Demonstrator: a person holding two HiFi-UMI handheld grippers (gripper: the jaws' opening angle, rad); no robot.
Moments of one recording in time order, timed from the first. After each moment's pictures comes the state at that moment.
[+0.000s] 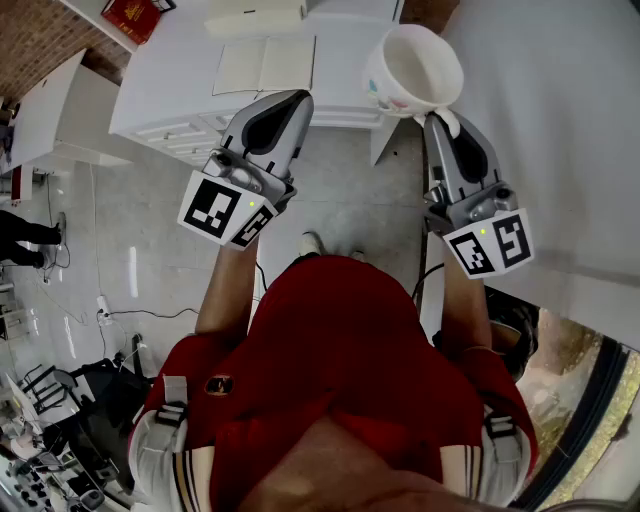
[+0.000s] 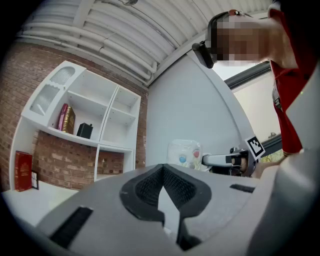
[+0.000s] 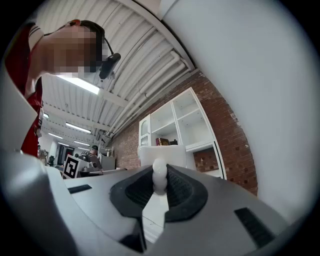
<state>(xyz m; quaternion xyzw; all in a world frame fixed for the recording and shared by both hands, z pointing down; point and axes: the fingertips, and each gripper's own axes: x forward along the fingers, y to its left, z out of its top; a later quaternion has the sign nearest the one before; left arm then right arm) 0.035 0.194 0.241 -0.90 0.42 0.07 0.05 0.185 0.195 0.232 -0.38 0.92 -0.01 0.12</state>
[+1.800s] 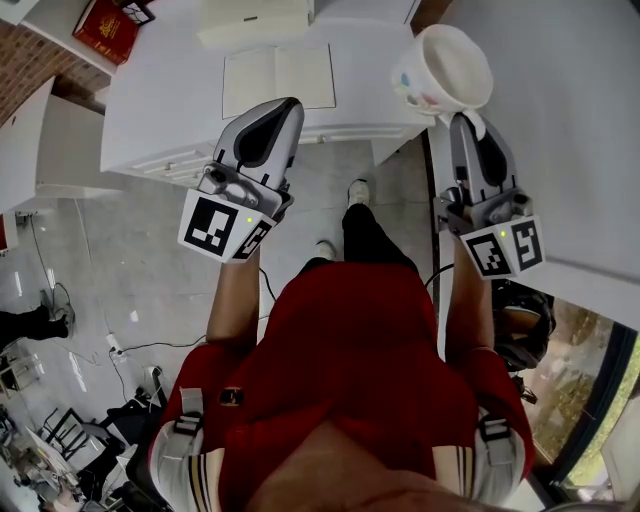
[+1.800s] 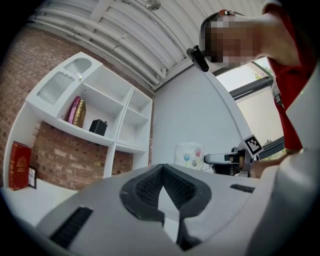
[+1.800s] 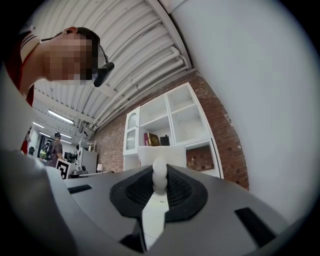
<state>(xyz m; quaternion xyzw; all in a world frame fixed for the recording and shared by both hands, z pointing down) -0.105 0.118 0.264 -0.91 0.40 0.11 0.04 0.087 0.123 0.240 -0.47 0.88 0.00 0.11</state>
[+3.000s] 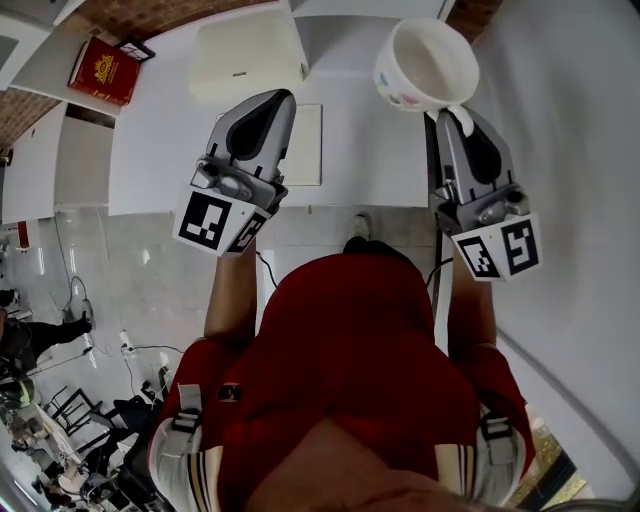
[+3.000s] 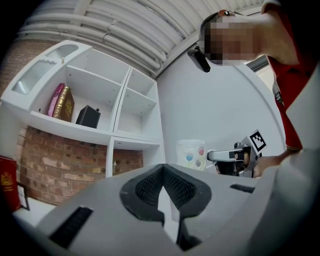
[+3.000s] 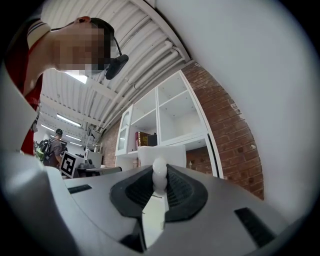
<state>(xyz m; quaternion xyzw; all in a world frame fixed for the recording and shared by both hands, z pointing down) -0.031 -0.109 0.247 -0.89 0.44 0.05 0.07 0.146 -0.107 0.237 -0.41 0.90 0.02 0.11</state>
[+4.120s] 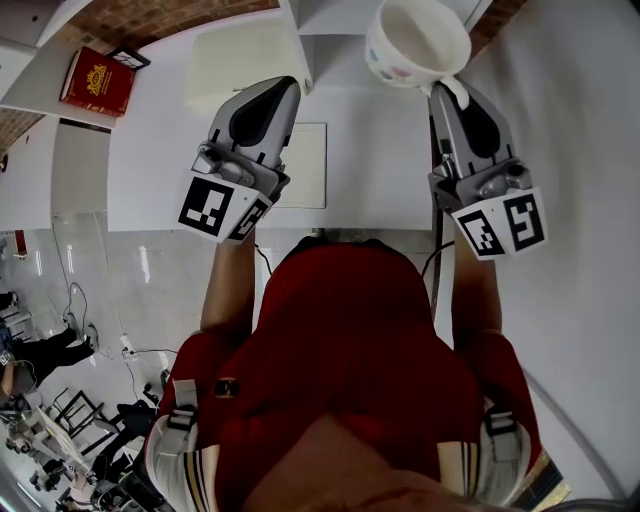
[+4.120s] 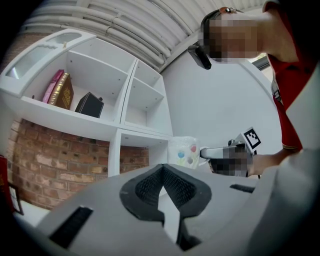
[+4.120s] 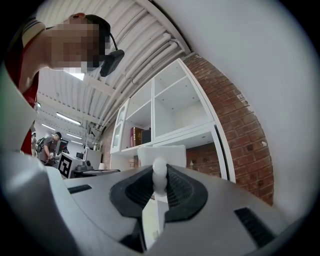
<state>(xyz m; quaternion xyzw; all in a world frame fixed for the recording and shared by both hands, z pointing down) -0.042 -0.183 0.252 -0.90 0.43 0.05 0.07 0.119 -0.191 0.231 -0.40 0.91 0.01 0.11</state>
